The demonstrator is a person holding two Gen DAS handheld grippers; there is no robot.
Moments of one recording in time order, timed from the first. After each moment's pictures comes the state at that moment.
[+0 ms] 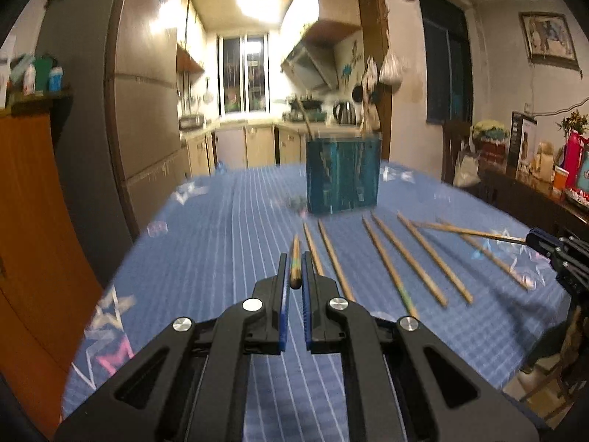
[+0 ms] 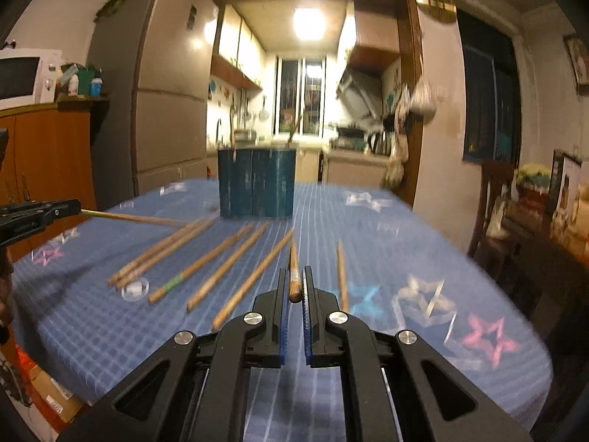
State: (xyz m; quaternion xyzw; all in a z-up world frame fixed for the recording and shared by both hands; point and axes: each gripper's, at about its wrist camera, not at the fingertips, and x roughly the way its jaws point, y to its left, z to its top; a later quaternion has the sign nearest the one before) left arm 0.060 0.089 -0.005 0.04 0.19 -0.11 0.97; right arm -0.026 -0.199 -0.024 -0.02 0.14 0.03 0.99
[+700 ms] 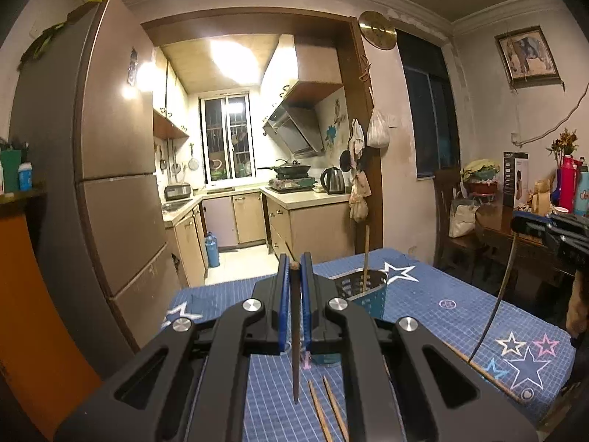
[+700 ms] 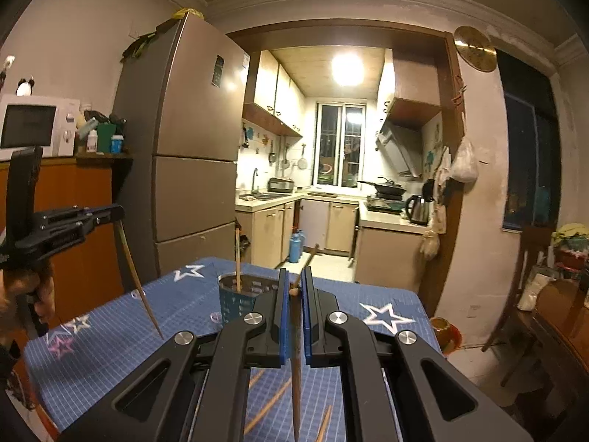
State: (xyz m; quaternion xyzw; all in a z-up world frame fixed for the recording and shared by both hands) left arm 0.150 0.050 0.131 0.07 0.08 -0.15 0.98; right arm 0.090 -0.238 0.146 -0.03 0.08 0.12 0.99
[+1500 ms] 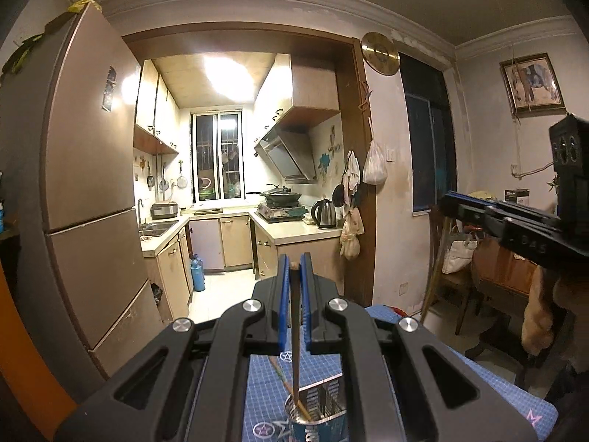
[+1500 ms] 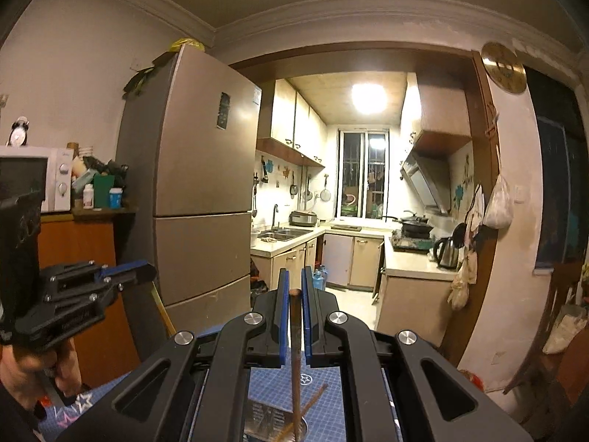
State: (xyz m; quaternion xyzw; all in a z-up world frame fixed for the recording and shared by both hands) left arm 0.243 0.003 0.226 0.04 0.06 -0.17 0.98; right arm 0.243 -0.220 0.284 -0.01 0.04 0.17 0.98
